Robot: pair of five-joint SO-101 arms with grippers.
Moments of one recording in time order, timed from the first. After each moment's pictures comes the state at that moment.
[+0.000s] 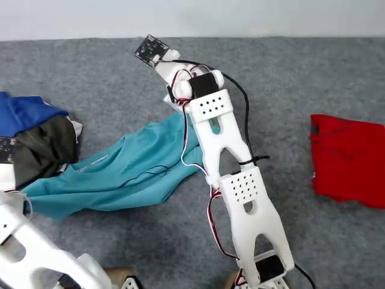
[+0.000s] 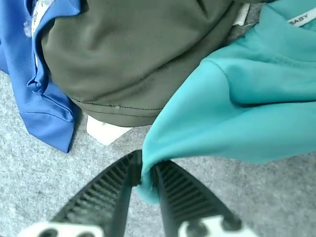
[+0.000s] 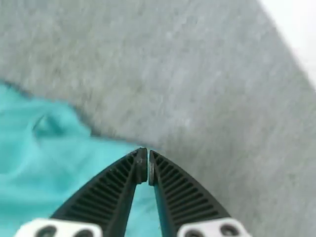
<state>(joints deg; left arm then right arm) -56.1 -37.6 44.7 72.0 -40.7 -25.6 62.8 -86.5 89.1 31.8</state>
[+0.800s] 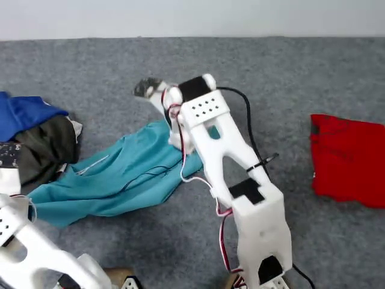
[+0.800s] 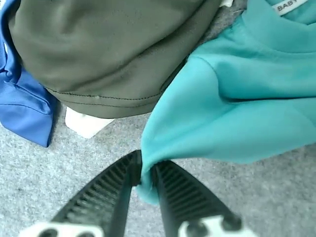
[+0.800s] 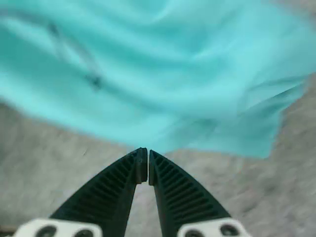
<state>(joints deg) -56.2 -37.6 48.2 72.0 -40.7 -30.6 29.5 -33.0 100.6 31.7</state>
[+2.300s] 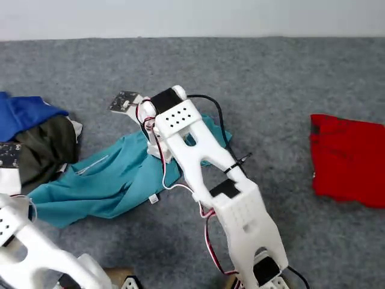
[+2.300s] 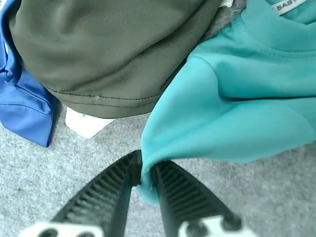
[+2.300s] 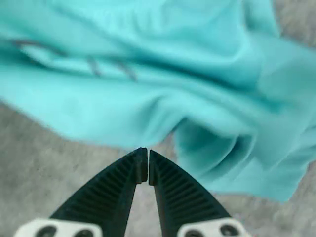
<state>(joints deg) -56.2 -37.6 48.2 72.0 -40.7 -37.5 39.2 -42.8 100.5 27.8</state>
